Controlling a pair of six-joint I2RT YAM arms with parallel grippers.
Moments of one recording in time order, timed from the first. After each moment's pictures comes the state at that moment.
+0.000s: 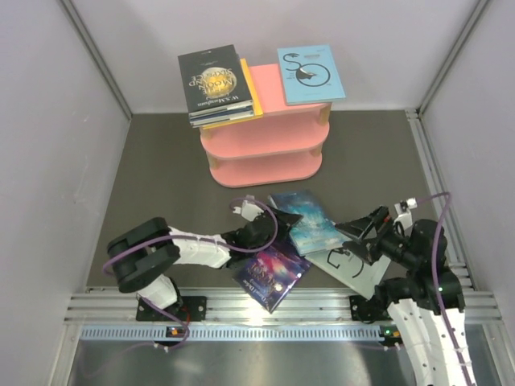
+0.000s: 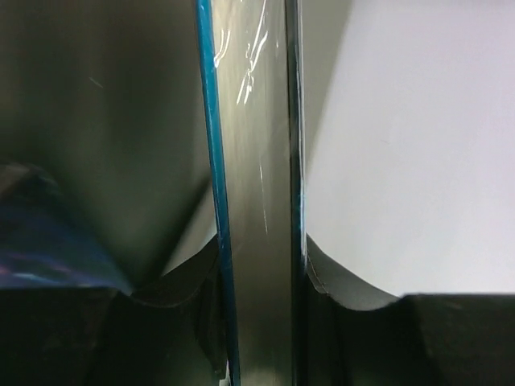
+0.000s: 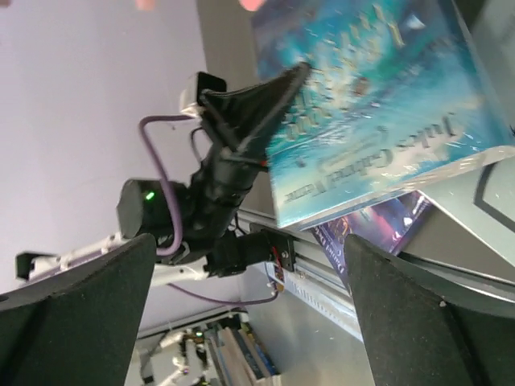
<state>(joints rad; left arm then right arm) -1.09 1.62 0.61 0.66 -0.40 -1.70 0.10 0.24 0.51 -0.75 -0.61 1.14</state>
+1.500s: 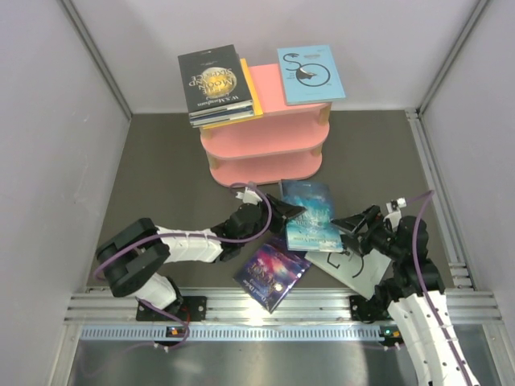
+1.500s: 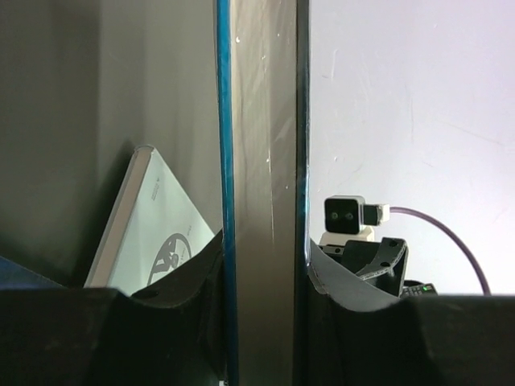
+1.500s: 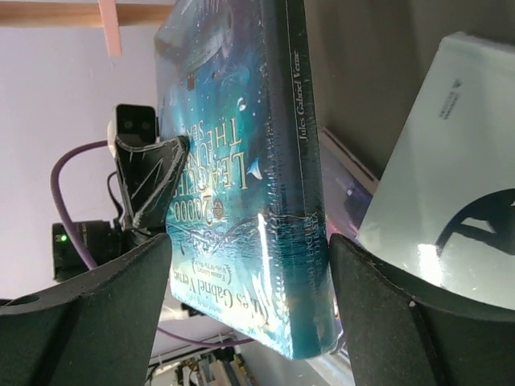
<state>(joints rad) -0.97 1.52 0.58 0.74 -0.11 -1.55 0.10 0.32 0.31 -0.43 -0.59 1.16</state>
